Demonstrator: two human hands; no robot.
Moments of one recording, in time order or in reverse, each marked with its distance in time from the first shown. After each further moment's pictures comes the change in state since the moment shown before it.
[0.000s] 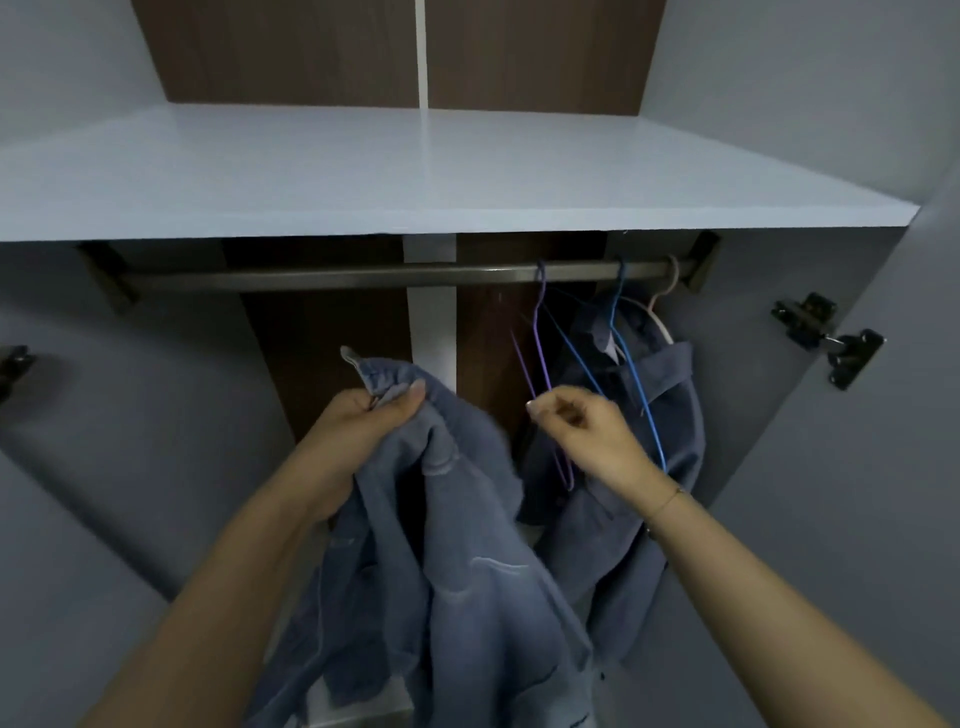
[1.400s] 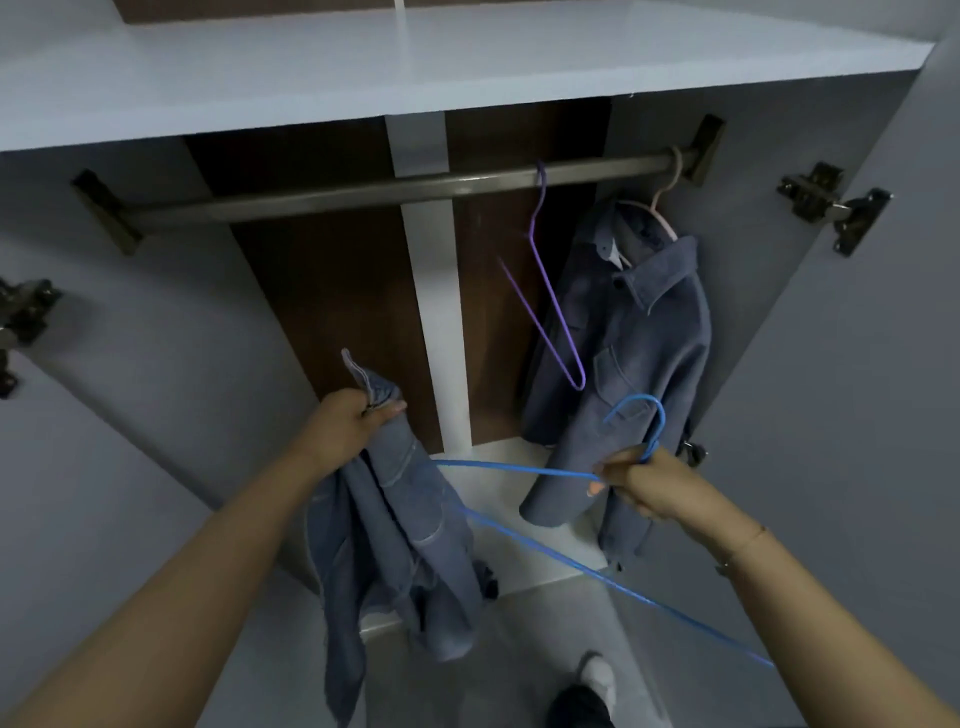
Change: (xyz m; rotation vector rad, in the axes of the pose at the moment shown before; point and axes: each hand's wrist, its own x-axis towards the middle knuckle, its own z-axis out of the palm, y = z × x) left_hand 0.015 -0.100 -0.082 0.794 -0.109 0.047; right_hand -0.133 0.025 0.009 0.087 -0.237 0.678
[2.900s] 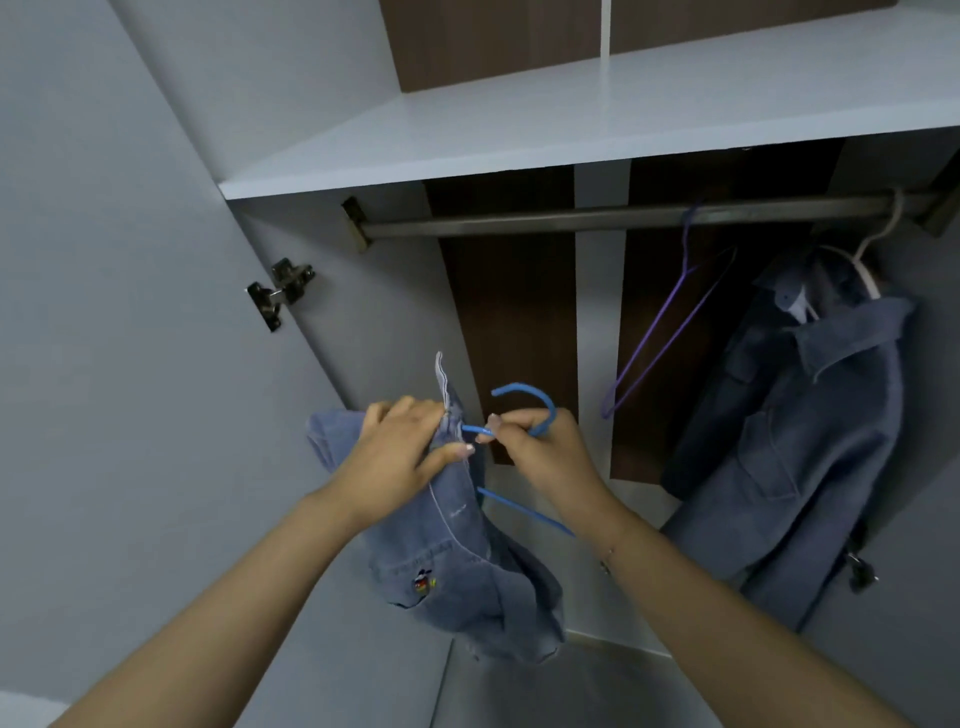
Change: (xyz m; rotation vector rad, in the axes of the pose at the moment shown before) left_hand -0.143 0.085 -0.003 0.809 0.362 0.119; right_hand -0.005 -0.096 0.099 0.273 -0.317 -0.674
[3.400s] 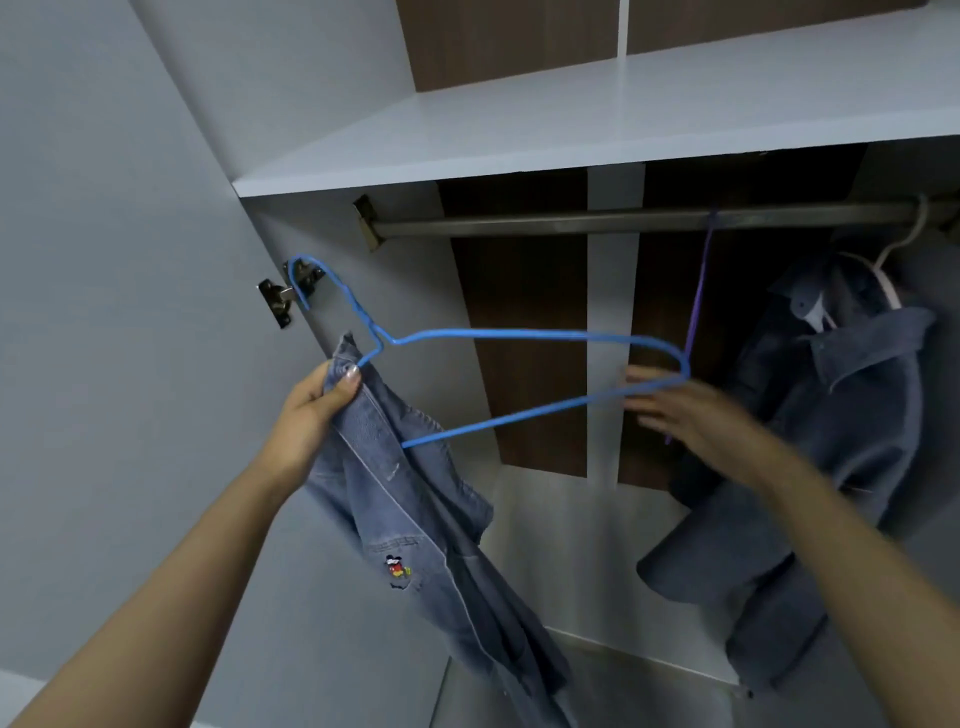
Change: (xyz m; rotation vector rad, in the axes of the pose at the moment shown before) left_hand -0.007 -0.054 -0.022 -1.166 0.301 -0.526; right_hand 0.038 0.035 -0.154 0.120 -0.218 0.187
